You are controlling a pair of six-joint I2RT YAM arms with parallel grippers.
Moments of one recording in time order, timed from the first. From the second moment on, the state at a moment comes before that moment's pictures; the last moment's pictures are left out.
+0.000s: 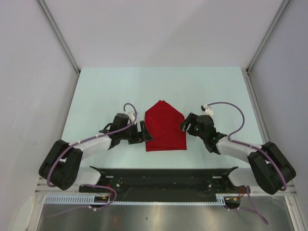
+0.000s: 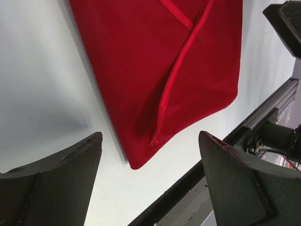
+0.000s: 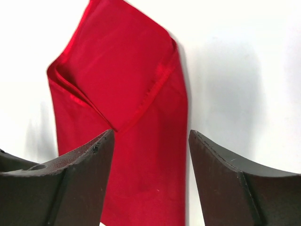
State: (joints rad) left arm -0.47 1.31 0.50 0.03 0.42 -0.67; right arm 0.57 1.30 0.46 0.32 0.16 0.77
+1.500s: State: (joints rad) left arm -0.45 1.52 0.66 -0.05 0.42 -0.56; right arm 1.05 1.29 0.58 0.21 0.21 0.24
